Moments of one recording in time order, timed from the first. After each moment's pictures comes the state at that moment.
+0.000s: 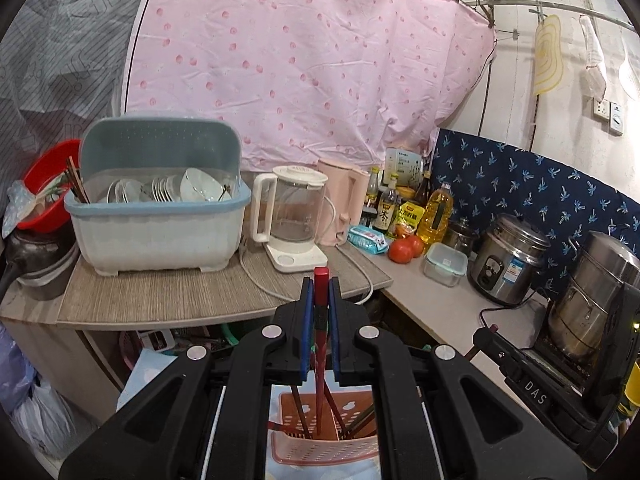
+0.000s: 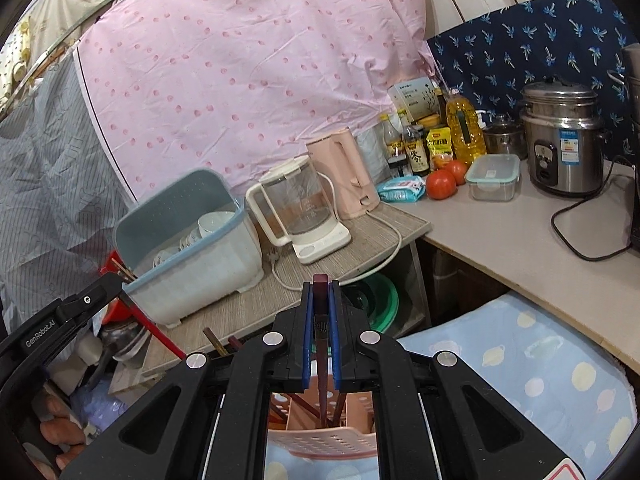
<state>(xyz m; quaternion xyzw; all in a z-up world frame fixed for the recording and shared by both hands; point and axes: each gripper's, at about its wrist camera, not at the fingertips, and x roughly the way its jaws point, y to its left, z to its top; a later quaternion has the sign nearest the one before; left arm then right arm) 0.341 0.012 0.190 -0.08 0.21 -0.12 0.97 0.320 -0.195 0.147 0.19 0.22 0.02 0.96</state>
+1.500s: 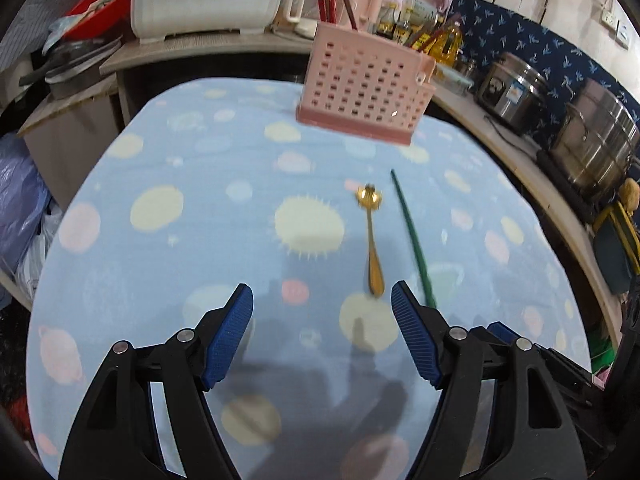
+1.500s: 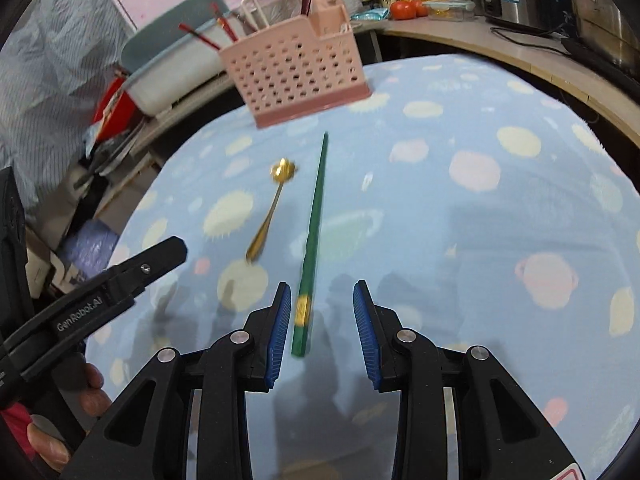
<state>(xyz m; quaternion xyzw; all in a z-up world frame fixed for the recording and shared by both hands) 0.099 0.031 -0.039 -0.07 0.43 -0.11 0.89 0.047 -0.133 -0.054 0.15 0.44 0.03 0.89</state>
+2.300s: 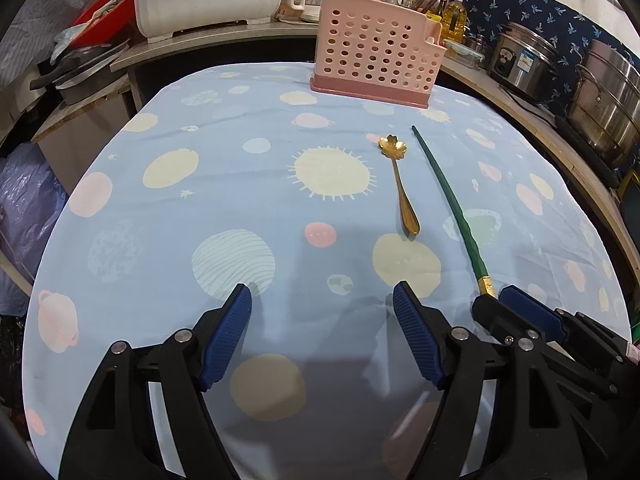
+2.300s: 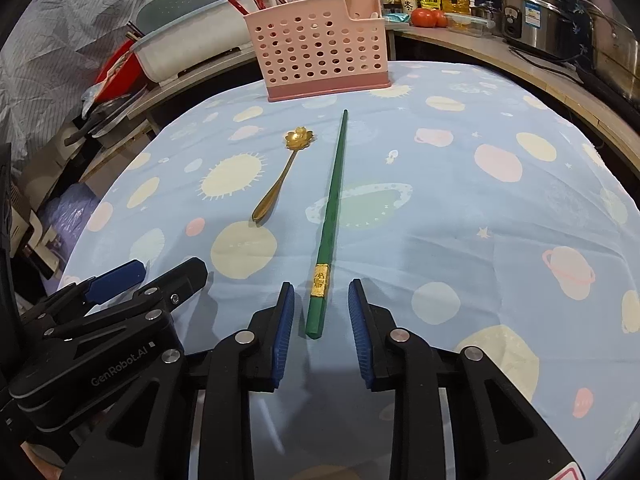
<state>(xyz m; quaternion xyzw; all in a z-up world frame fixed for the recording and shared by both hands) 0.079 0.027 -0.070 -0.02 0.44 -0.08 0.90 0.044 -0.105 -0.073 0.08 0.43 0.02 0.90</state>
